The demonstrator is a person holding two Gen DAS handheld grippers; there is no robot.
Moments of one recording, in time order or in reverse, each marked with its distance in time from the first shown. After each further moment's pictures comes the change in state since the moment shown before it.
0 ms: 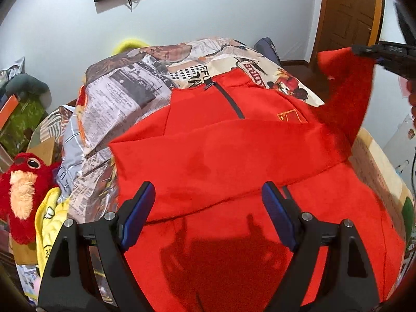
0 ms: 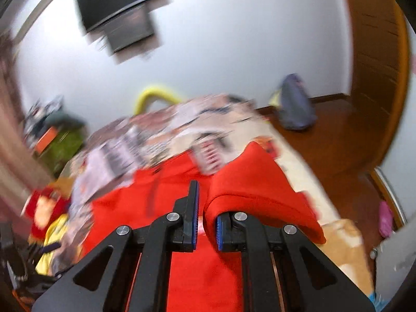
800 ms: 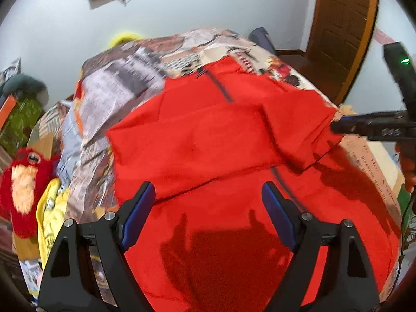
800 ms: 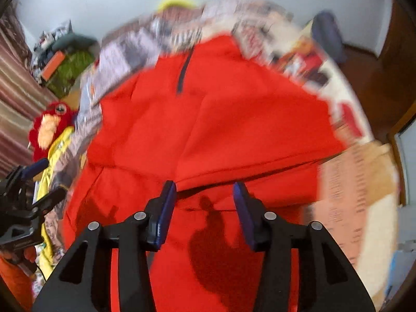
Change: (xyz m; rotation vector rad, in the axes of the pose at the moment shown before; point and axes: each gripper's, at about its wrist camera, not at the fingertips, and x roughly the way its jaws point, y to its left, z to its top) left arm -0.011 -0.028 -0.005 0.038 0.044 -0.020; right arm 0.031 0.022 -0.081 -0.069 0.399 0.043
